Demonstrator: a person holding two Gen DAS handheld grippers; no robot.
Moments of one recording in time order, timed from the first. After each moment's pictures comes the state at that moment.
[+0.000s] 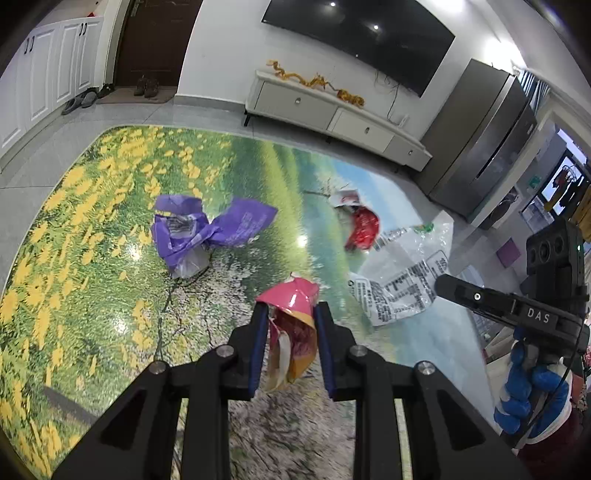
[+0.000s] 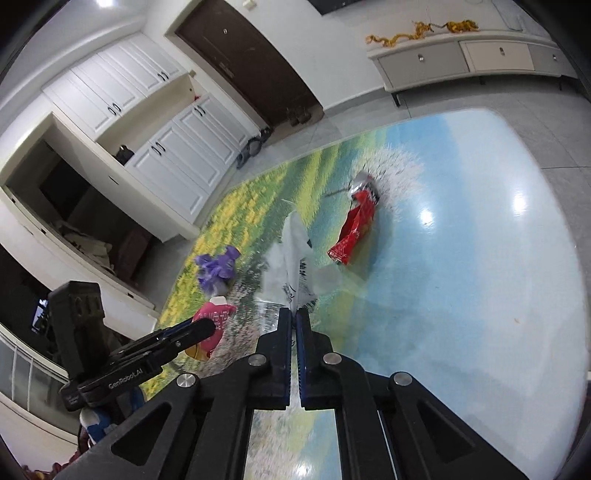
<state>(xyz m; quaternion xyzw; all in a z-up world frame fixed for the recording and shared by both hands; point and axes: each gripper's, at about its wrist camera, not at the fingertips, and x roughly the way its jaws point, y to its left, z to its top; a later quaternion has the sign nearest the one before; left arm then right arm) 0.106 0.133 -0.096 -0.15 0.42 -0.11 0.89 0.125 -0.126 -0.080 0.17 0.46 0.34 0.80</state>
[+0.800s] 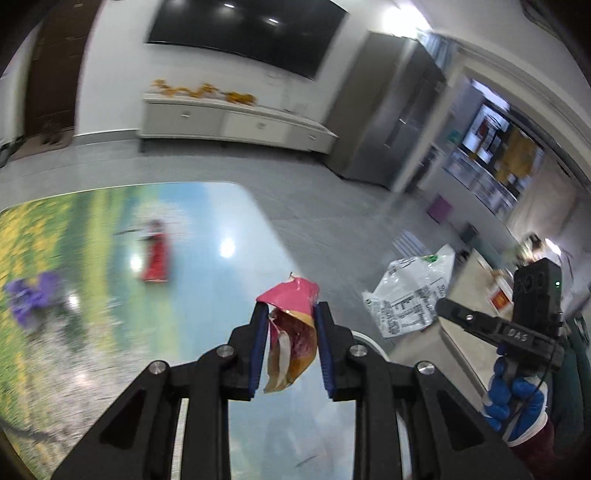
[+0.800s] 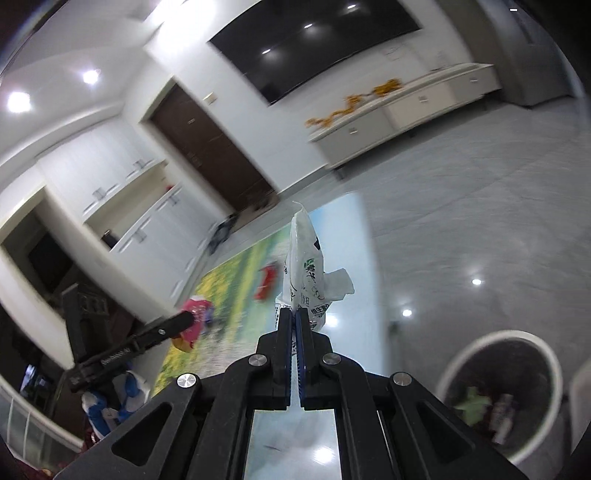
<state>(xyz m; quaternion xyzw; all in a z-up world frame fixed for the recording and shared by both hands) 0.089 -0.049 -0.017 -0.08 0.39 -0.29 0.87 0.012 -0.329 -0.023 0.24 0.36 0.21 0.88</state>
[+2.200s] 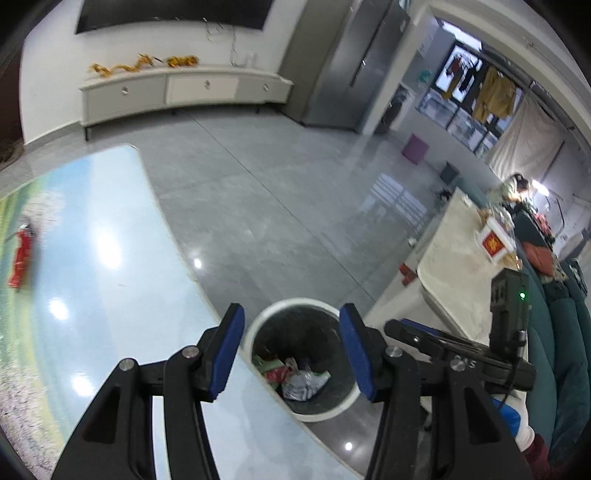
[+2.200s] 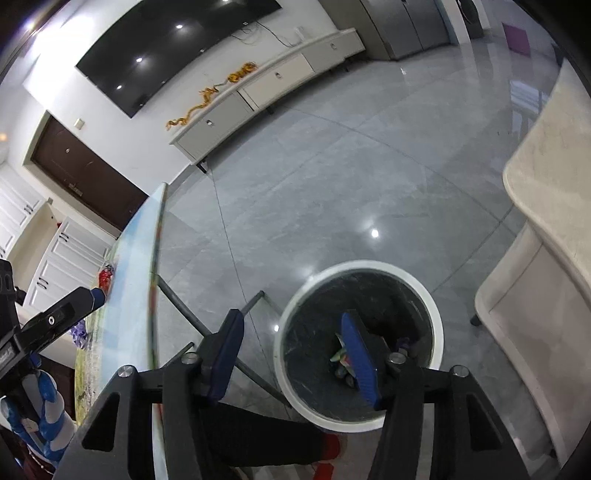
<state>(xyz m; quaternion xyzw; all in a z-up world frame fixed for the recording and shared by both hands) 0.088 -0.200 -0.056 -0.02 0.43 -0.33 0.84 -0.014 -0.441 -0.116 0.27 0.43 0.02 0.86</state>
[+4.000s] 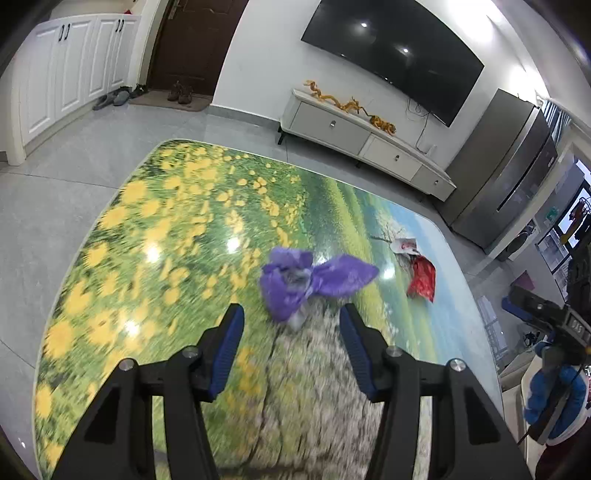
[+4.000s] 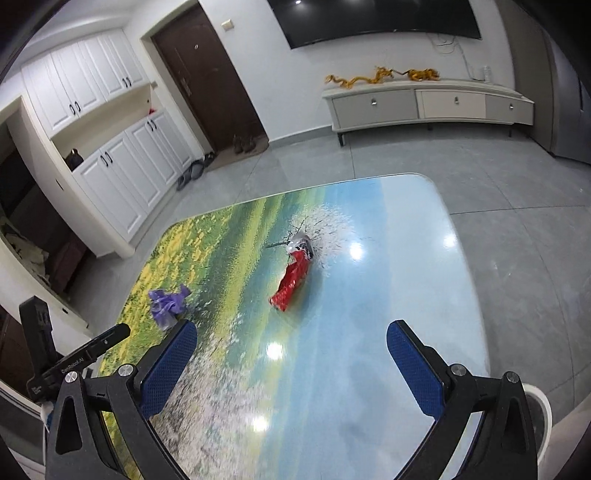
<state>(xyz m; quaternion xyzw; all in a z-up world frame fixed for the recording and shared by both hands) 0.138 0.215 -0.101 -0.18 0.40 -0.05 0.90 0.151 -0.114 -0.048 0.08 0.43 0.22 0.87</state>
